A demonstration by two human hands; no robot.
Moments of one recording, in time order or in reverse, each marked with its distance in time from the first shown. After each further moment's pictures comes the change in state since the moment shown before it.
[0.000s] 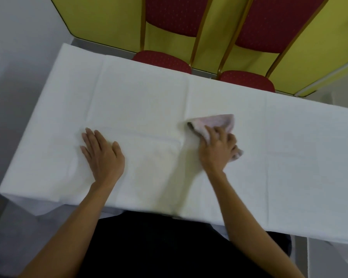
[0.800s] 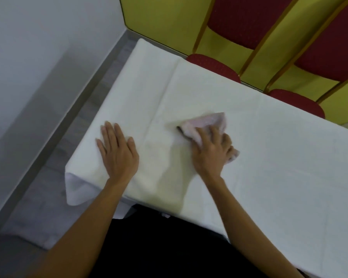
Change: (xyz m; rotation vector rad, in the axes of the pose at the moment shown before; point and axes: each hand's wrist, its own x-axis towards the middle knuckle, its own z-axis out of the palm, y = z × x) left_hand 0.043 -0.115 -0.024 0.116 0.196 -0.011; right_hand -0.053 -0.165 0.046 -0.012 -0.115 -0.320
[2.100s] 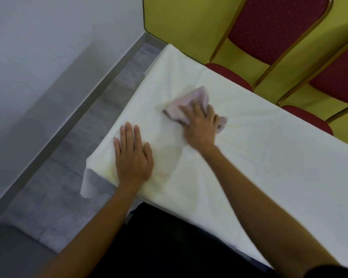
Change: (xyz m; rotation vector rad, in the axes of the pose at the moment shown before) left_hand -0.004 -0.024 -0.008 0.004 -0.013 0.059; right_hand 0.070 -0.097 0.025 -0.129 -0.217 -0.329
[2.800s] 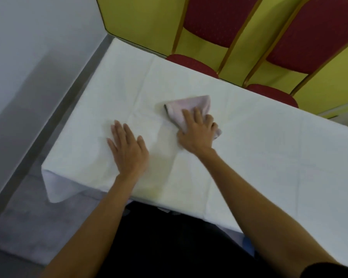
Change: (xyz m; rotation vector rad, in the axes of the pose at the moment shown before) left_hand -0.030 0.109 0.000 -0.139 -0.159 -0.047; right_hand -0.083 0.111 -0.031 -0.029 -0.087 0.217
